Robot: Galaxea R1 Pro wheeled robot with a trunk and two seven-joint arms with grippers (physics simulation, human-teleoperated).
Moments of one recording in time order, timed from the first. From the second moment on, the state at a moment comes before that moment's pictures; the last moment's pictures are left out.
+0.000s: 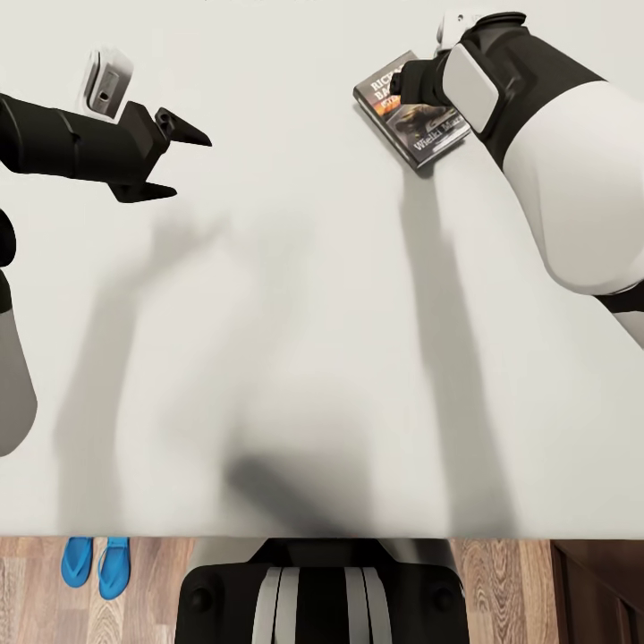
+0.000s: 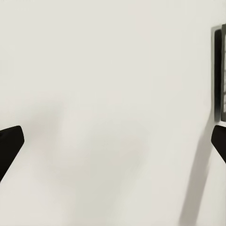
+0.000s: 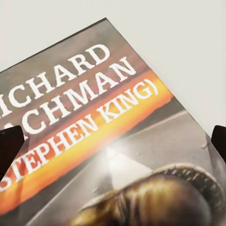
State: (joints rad) left arm -1.54 0.33 -0.22 -1.61 2.17 0.82 1.32; right arm -2.12 0.13 -0.05 -0.16 0.05 0.41 -0.09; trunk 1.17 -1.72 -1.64
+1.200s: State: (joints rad) left arm -1.53 0.33 -0.22 -1.61 2.17 0.82 1.32; right arm -2.08 0.11 -0.05 -0.20 0.04 0.37 -0.09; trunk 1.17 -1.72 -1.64
